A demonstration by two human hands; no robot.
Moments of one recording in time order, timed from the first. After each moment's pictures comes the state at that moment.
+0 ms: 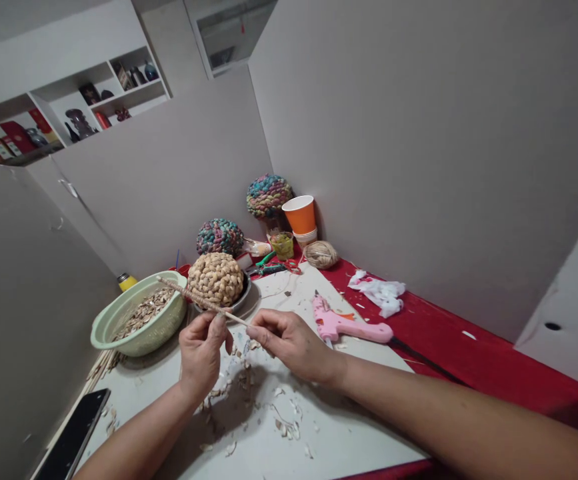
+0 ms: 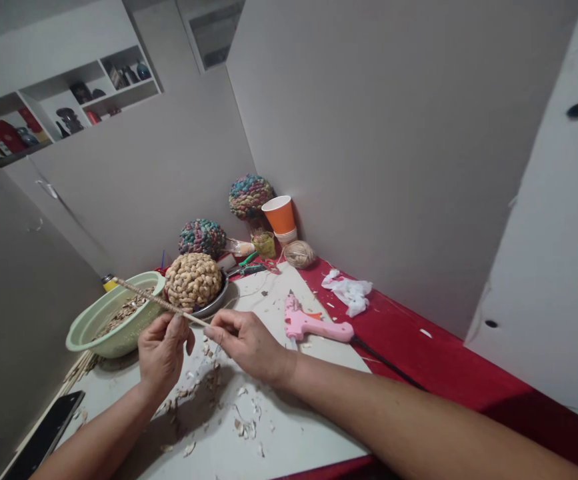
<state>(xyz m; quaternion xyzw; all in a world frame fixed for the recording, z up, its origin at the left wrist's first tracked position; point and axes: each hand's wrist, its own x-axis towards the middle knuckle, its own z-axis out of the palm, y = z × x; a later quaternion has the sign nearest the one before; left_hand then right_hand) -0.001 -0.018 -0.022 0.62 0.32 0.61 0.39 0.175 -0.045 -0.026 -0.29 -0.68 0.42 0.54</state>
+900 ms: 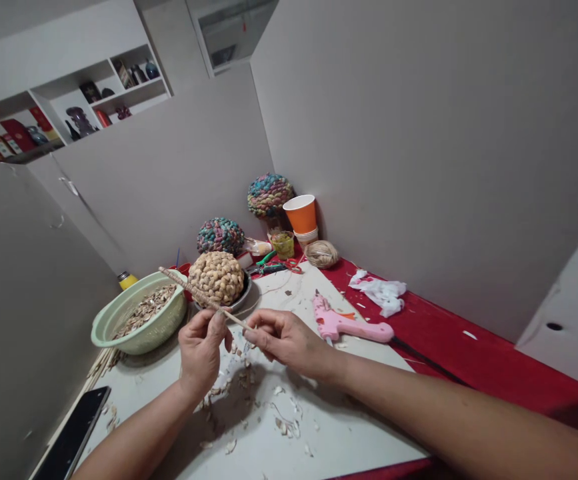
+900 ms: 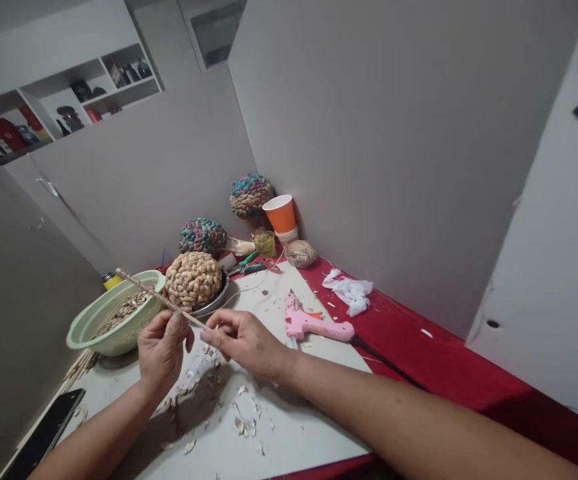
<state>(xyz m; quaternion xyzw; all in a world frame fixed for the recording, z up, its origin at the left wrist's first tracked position) -0.002 -0.018 -0.022 0.62 0.29 0.61 0.39 0.174 -0.042 -0.028 -0.27 -0.65 0.51 0.49</state>
